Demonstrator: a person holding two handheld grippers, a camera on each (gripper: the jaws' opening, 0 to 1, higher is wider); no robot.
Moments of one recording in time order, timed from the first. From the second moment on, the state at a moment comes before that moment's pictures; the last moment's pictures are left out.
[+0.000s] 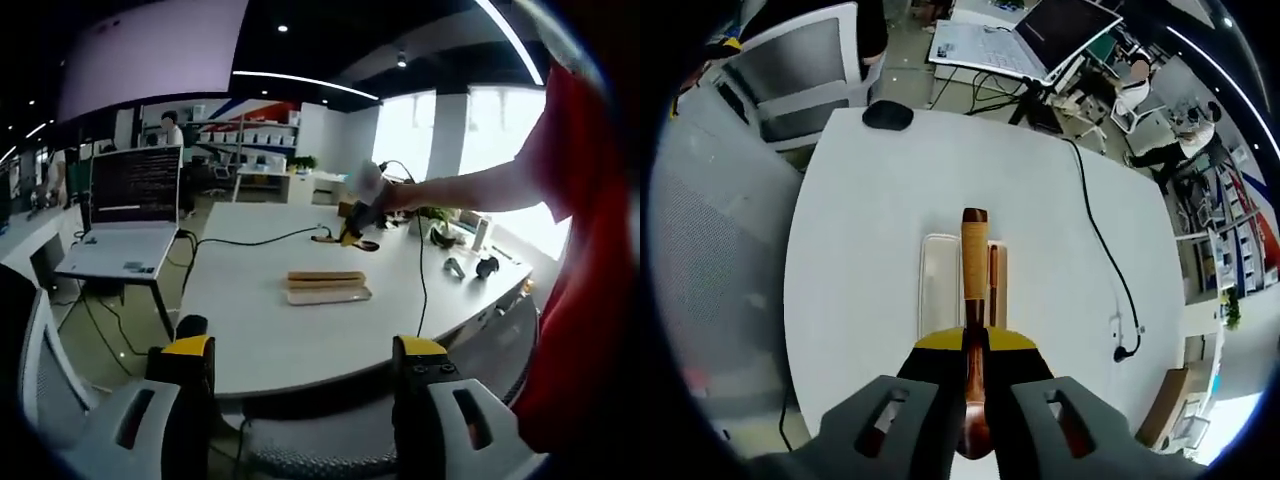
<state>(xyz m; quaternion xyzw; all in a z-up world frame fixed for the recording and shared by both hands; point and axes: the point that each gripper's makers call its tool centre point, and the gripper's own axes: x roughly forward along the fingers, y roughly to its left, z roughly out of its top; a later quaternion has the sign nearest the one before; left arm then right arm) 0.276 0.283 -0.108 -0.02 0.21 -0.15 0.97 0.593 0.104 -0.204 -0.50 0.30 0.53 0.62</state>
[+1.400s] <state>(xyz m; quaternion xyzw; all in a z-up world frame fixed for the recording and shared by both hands) 0.280 0.278 -0.126 -0.03 0.23 -0.17 0.96 0.641 0.112 -0.207 -0.48 0.37 0.52 0.60</state>
